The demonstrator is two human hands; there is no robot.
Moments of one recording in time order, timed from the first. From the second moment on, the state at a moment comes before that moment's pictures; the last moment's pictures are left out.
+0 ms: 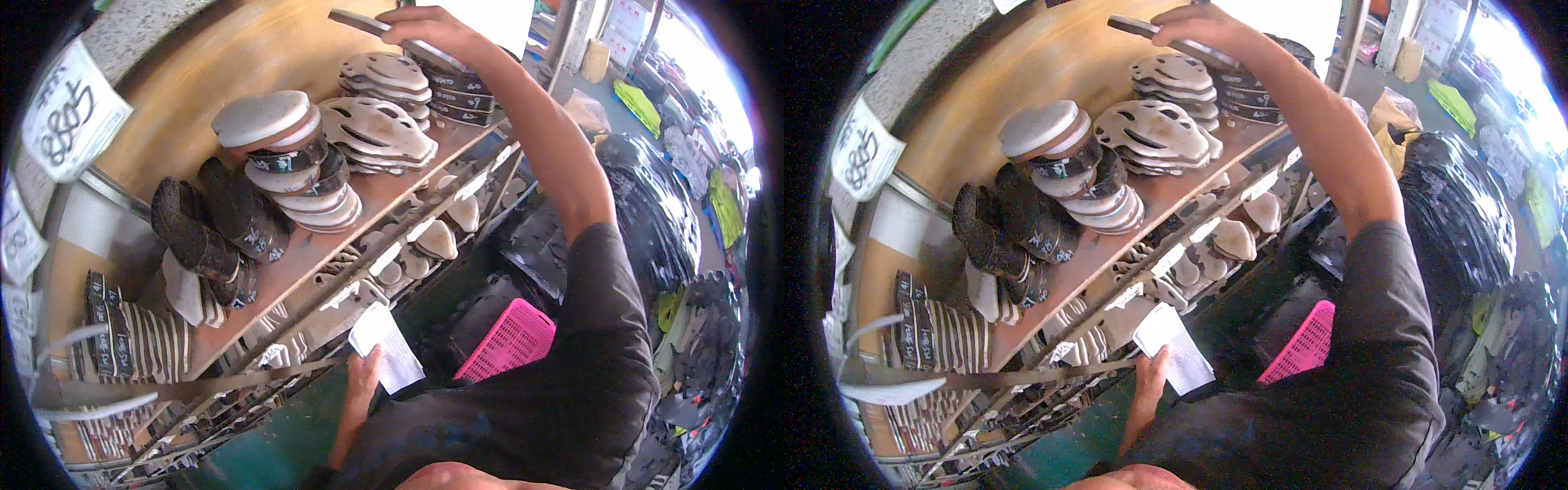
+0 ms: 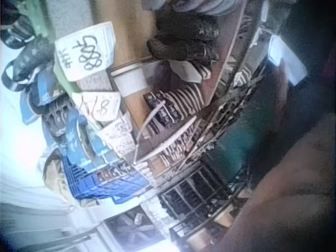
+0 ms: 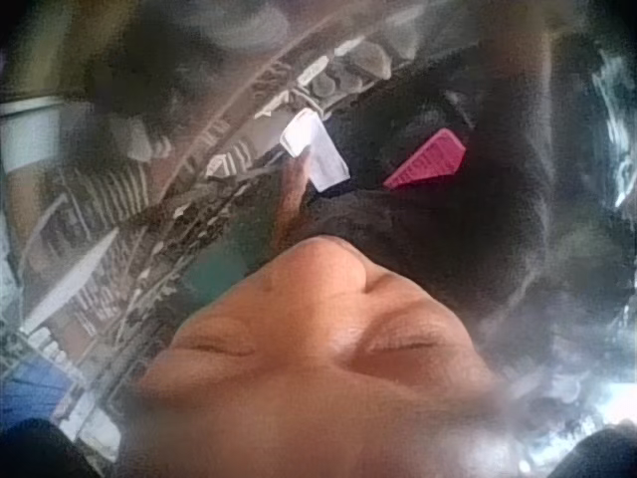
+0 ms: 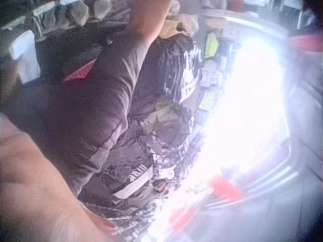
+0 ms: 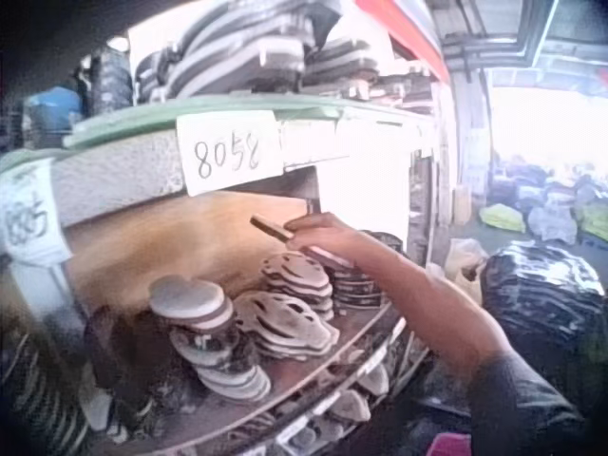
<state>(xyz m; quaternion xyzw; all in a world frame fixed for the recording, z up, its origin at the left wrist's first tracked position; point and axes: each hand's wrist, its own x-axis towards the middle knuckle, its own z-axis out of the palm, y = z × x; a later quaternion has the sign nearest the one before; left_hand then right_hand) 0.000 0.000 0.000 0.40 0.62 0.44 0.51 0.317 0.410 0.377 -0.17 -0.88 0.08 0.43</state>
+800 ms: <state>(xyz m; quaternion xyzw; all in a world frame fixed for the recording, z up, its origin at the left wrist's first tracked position) 0.101 -0.110 0.016 0.47 0.62 0.16 0.61 0.432 -0.037 -0.066 -0.19 -0.08 0.66 0.72</state>
